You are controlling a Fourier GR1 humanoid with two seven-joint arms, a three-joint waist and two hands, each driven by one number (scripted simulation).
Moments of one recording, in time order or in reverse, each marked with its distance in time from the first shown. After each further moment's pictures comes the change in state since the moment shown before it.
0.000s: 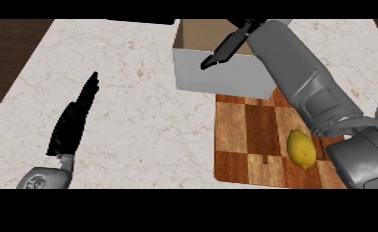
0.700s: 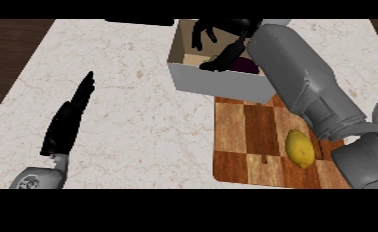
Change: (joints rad) left arm 0.003 0.029 0.010 -0.005 0.020 -0.013 0.010; right arm 0.055 -0.024 0.262 -0.141 0.241 -0.100 -0.067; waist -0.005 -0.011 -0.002
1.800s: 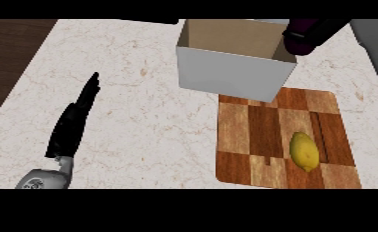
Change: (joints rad) left arm 0.009 -0.010 -0.038 -0.034 0.002 0.023 0.008; right arm 0.187 -0.364 -0.180 -0.437 -0.170 0.152 0.011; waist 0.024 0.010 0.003
